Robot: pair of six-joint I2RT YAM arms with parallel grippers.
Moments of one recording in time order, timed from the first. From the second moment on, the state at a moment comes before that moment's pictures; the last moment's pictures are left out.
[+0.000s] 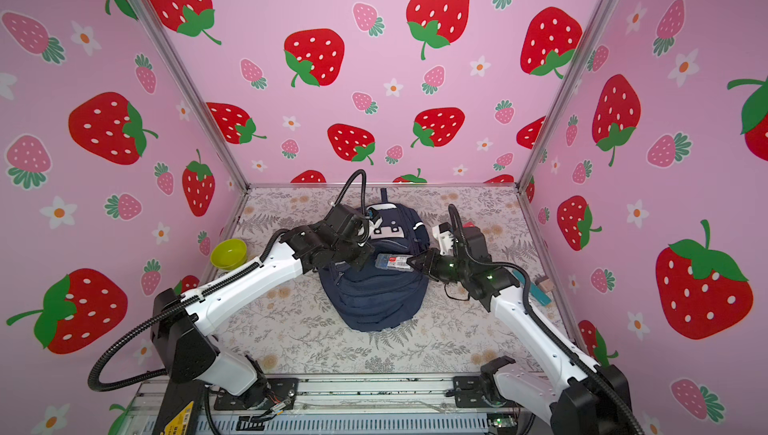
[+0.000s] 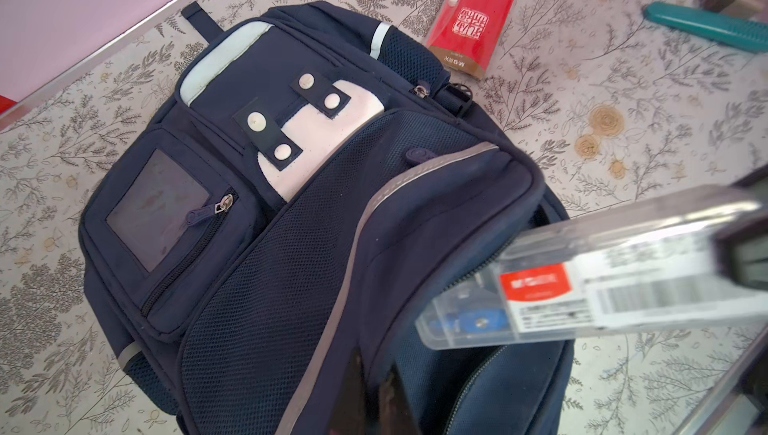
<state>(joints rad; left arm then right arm) -0.76 1.55 1.40 -0.72 -0.04 -0.05 0.52 1.12 0.80 -0.27 -0.61 0.82</state>
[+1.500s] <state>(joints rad) -0.67 1.43 1.20 -0.53 0.25 -0.09 0.17 2.14 1.59 -0.57 -0.06 0.57</state>
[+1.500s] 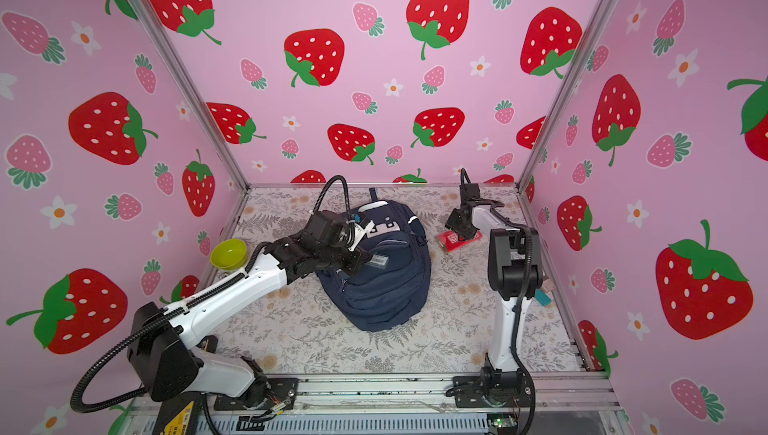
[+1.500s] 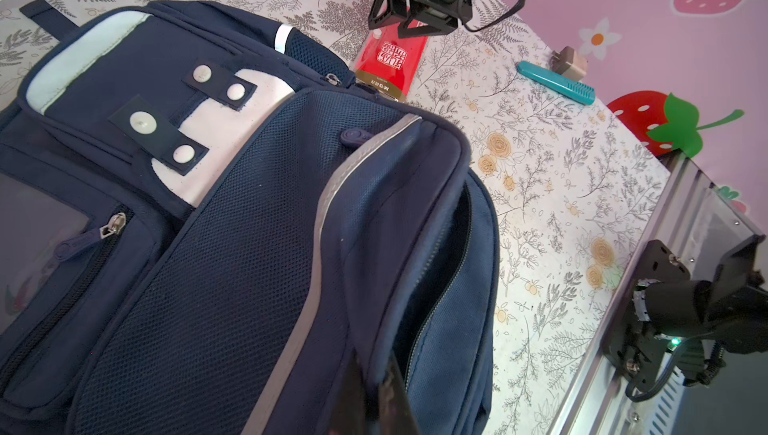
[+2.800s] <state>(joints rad) -0.65 1.43 1.15 -0.51 0.33 -0.11 0.40 2.27 1.84 -0.88 0.28 0.54</state>
